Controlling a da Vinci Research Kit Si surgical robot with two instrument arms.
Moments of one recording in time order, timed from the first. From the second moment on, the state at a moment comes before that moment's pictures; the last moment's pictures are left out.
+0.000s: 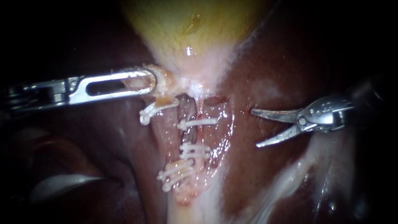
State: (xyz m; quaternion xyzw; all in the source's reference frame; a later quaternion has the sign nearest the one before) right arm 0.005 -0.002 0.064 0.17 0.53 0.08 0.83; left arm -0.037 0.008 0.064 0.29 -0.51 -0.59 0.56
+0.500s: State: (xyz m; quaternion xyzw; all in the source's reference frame) right arm 0.008 -0.005 0.065 0.29 0.48 0.15 0.81; left arm -0.037 0.007 0.064 0.28 -0.51 -0.59 0.56
